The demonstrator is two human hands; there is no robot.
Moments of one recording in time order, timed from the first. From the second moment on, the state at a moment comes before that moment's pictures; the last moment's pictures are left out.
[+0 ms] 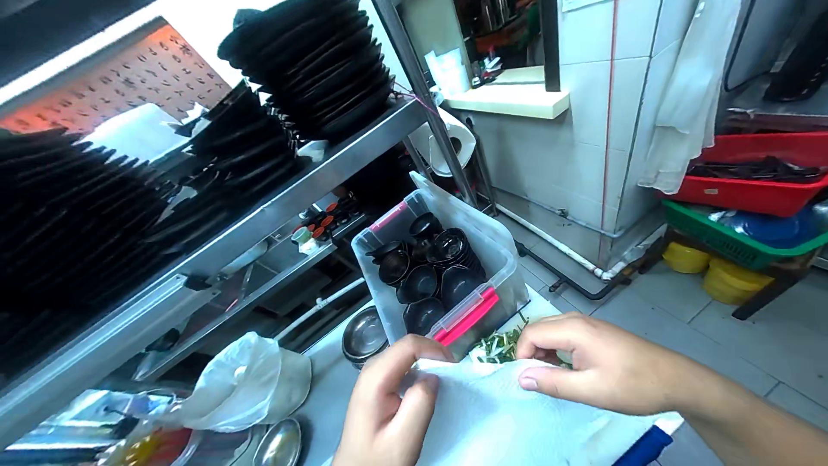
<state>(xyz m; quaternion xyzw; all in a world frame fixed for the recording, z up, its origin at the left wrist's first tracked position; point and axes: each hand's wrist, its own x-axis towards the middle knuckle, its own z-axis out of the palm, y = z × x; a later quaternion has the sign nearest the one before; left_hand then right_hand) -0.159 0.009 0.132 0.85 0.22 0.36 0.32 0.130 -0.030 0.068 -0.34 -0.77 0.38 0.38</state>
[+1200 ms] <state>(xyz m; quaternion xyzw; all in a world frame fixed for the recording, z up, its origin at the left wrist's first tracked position) -0.195 -0.025 0.077 0.65 0.29 0.52 0.47 0.142 -0.026 0.008 -0.26 -0.56 0.55 0.56</state>
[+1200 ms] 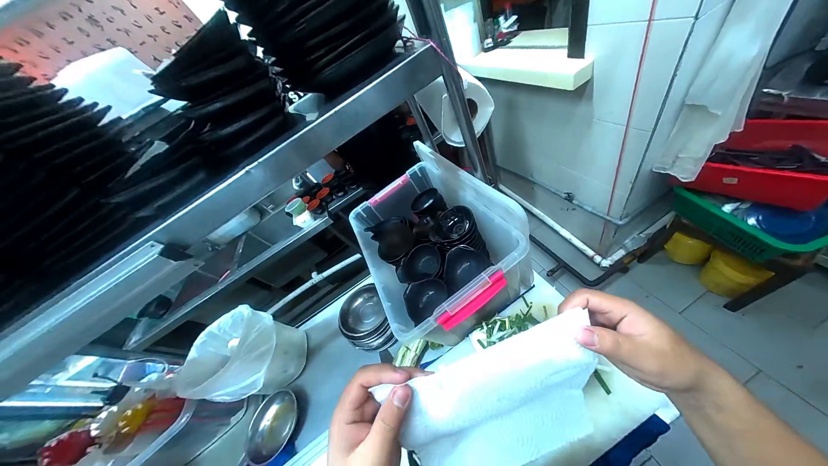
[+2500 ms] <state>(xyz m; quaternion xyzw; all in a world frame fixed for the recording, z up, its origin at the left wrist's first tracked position) -0.223 -0.068 -0.013 0.38 0.51 0.50 0.58 0.111 -0.040 -0.036 -0.37 -0.48 0.71 0.35</state>
